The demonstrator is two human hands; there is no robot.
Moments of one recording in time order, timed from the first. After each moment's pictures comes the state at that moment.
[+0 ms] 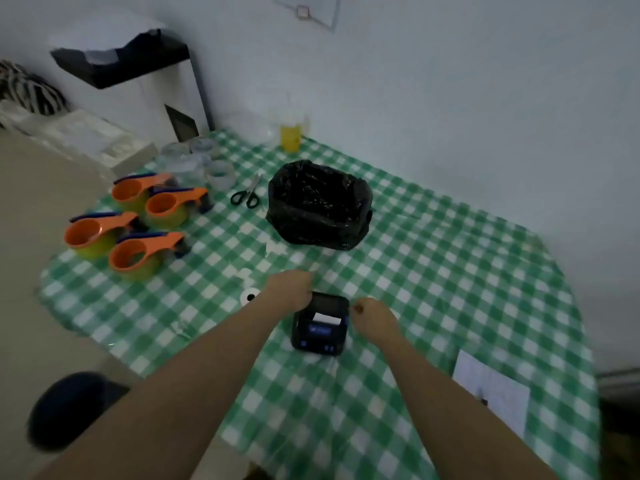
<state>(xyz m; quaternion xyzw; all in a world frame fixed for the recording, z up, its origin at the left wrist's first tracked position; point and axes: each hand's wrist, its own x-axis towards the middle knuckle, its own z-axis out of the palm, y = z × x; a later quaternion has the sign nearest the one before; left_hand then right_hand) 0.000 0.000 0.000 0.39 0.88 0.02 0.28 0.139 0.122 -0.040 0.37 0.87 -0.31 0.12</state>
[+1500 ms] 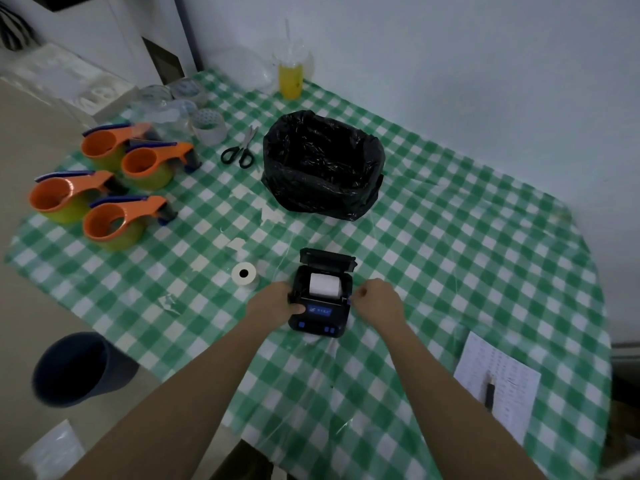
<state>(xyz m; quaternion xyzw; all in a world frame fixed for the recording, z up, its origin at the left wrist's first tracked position) 0.020 -0.031 -0.070 0.19 0.88 0.19 0.39 0.127 0.129 -0.062 0.42 0.84 -0.32 0.15</state>
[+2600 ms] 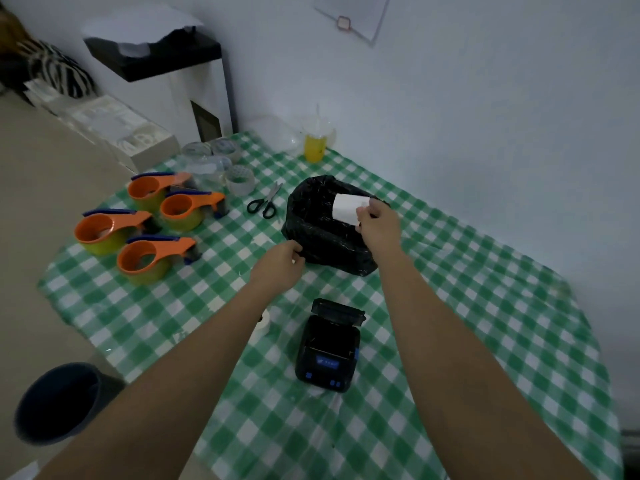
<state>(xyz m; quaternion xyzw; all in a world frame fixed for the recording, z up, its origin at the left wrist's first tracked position) -0.067 -0.005 0.032 0.23 0.90 0.32 0.20 -0.030 0.171 0.062 0.37 0.74 -0.54 -0.18</state>
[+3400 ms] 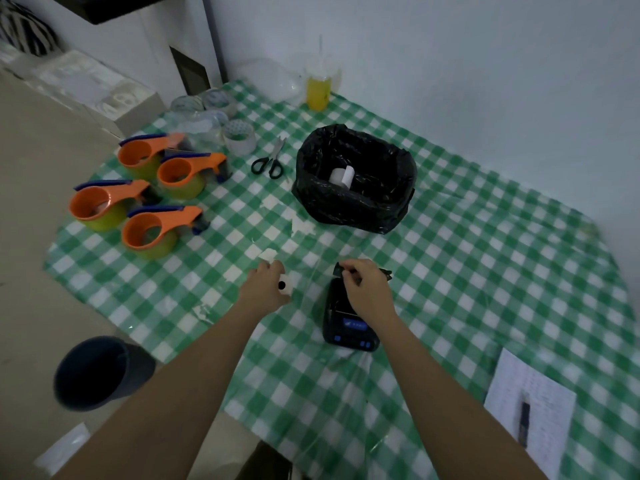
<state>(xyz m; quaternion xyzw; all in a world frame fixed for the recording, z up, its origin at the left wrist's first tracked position) -0.060 -0.084 -0.072 0.25 0.91 0.14 0.30 0.061 0.076 -0.043 0.30 0.86 -0.42 -0.04</state>
